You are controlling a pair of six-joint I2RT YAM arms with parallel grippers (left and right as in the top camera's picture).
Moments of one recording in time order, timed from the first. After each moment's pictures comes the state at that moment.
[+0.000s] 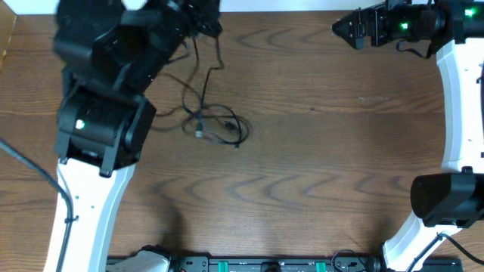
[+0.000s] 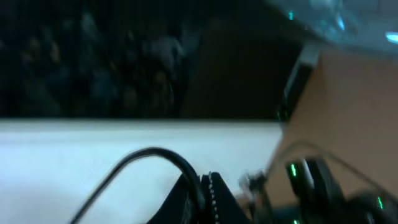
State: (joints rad) left arm -0.33 1.40 1.88 -0.31 0.24 -0.36; right arm -0.02 1.92 2.13 -1.07 -0.64 -0.20
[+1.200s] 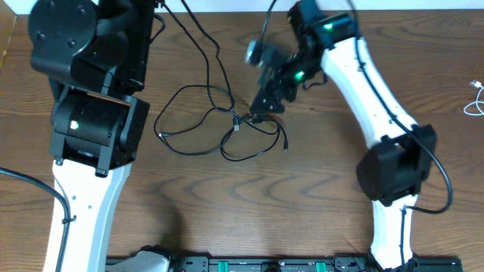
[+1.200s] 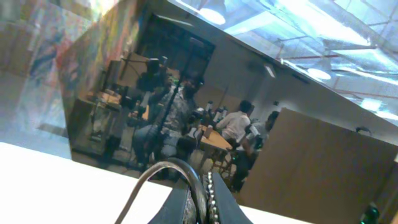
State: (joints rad) left arm -0.30 1.40 1.88 -0.16 -0.14 -0.41; right arm 0.40 2.19 2.13 -1.35 -0.76 -0.77
